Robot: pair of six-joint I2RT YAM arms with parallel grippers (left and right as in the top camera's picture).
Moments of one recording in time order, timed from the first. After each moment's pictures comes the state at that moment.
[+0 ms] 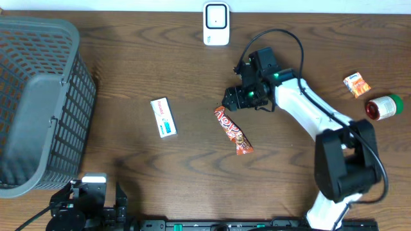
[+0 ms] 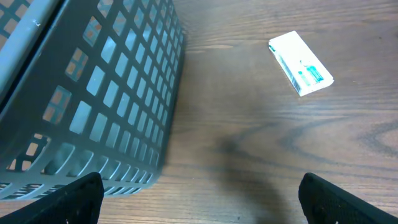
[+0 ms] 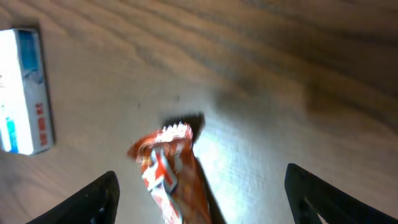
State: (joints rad) left arm -0.02 0.18 0.88 -1.32 -0.18 0.19; right arm 0.35 1.94 1.34 -0.63 -0.35 0.16
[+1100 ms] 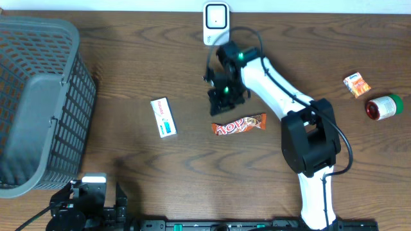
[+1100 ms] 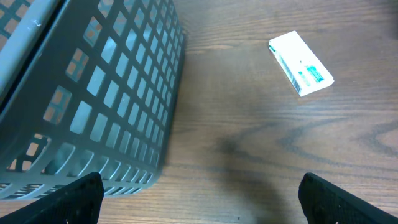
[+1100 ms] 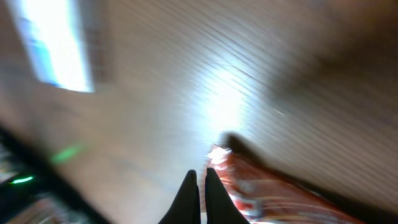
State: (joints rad) left arm -0.02 0.18 0.88 -1.32 -0.18 0.19; right arm 0.48 2.22 1.82 -1.16 -0.52 0.02
